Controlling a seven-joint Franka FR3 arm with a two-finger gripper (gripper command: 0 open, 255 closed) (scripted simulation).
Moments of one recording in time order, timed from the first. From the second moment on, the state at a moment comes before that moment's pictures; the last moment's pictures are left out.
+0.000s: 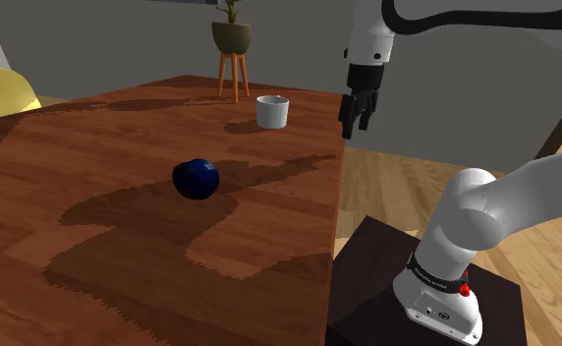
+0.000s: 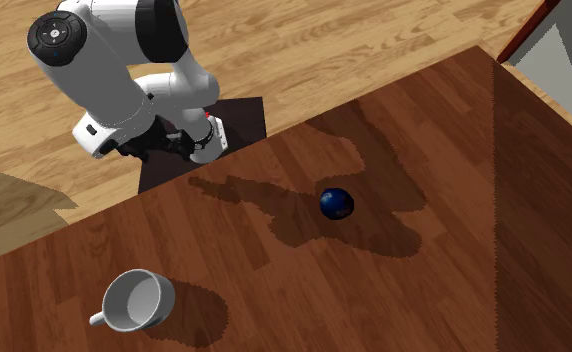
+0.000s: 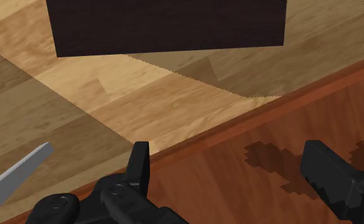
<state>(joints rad) 0.02 -0.79 0.06 -2.36 0.05 1.51 0.11</state>
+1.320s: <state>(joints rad) -0.01 -0.31 0.48 -1.92 0.23 1.49 0.85</state>
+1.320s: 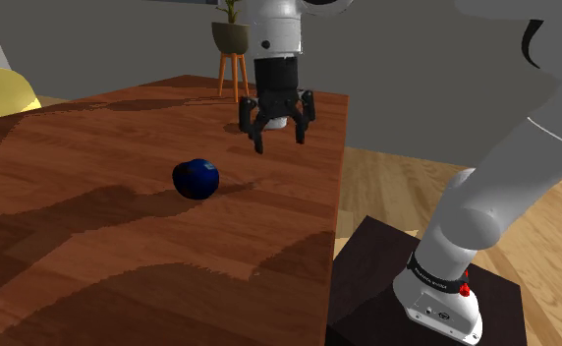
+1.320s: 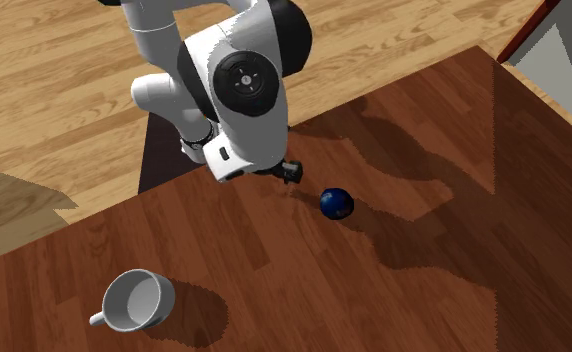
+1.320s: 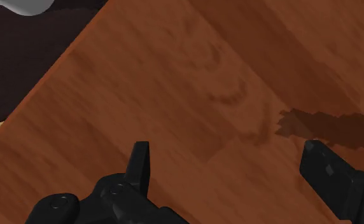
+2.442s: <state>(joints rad) 0.12 0.29 0.65 -1.36 0.02 1.46 1.41</state>
